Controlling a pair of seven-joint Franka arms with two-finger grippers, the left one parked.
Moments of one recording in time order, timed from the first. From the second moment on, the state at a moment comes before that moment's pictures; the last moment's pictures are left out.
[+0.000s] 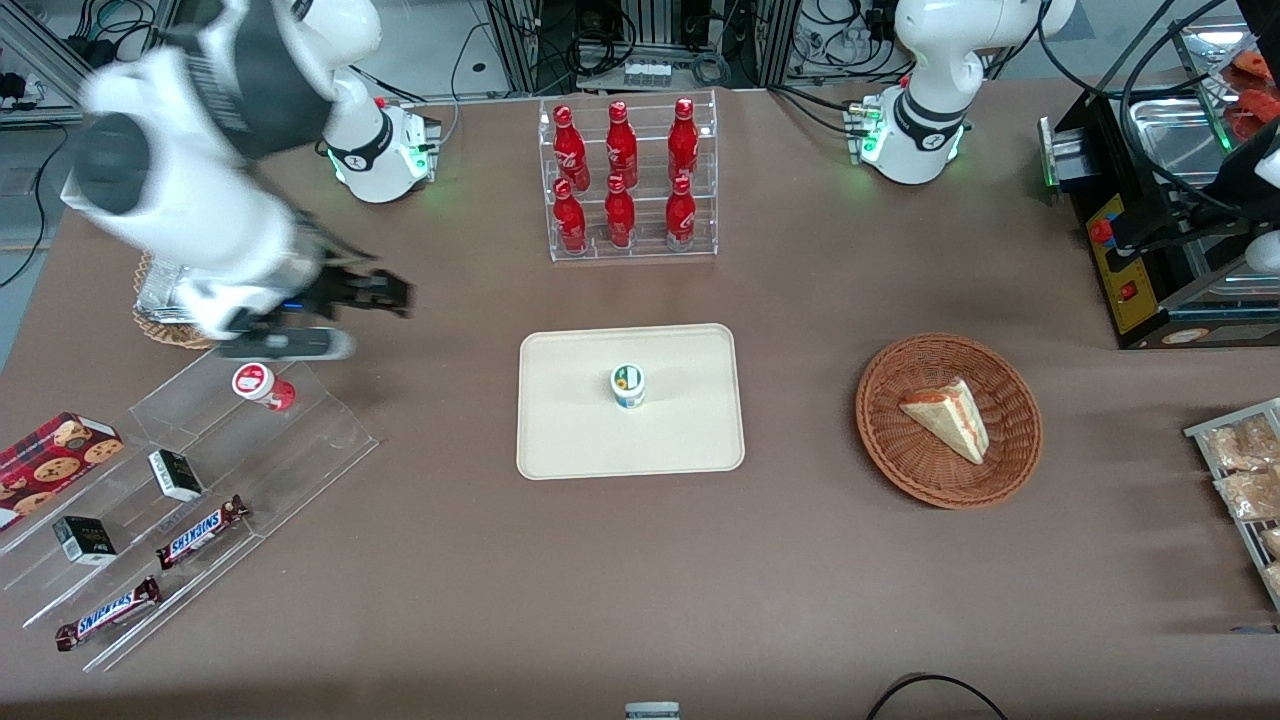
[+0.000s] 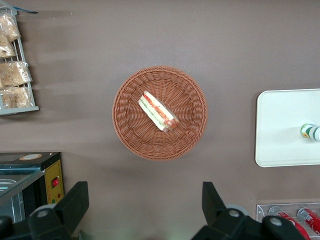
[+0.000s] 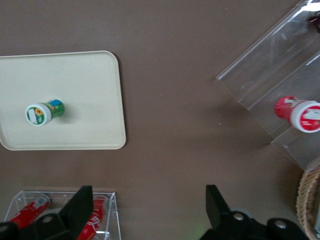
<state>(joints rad) 0.20 -0.01 0.03 -1.74 0.11 1.61 0.24</state>
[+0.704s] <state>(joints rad) -0.01 -0.04 -0.06 -1.71 0.10 1.48 0.09</state>
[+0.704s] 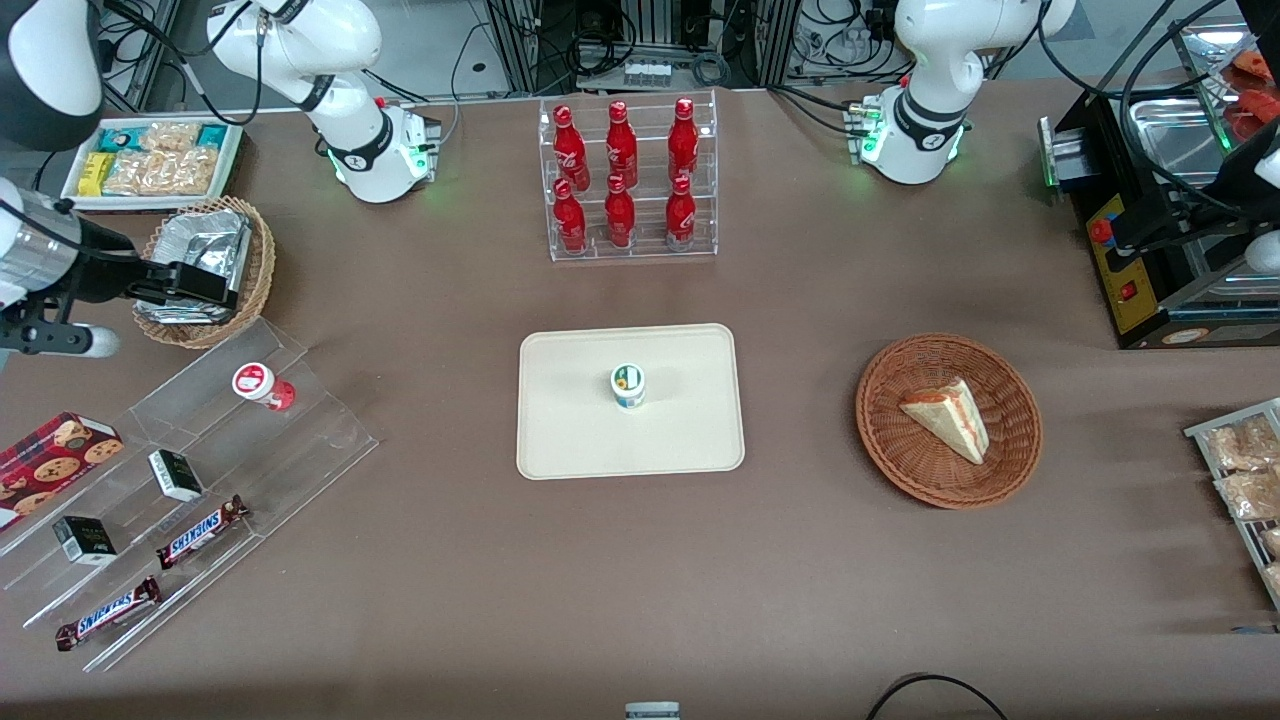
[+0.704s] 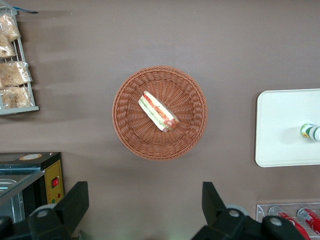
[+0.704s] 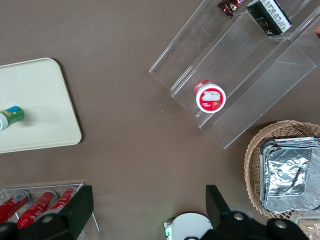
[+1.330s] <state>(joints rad) -0.01 -0.04 -0.08 -1.68 0.06 1.47 0.05</state>
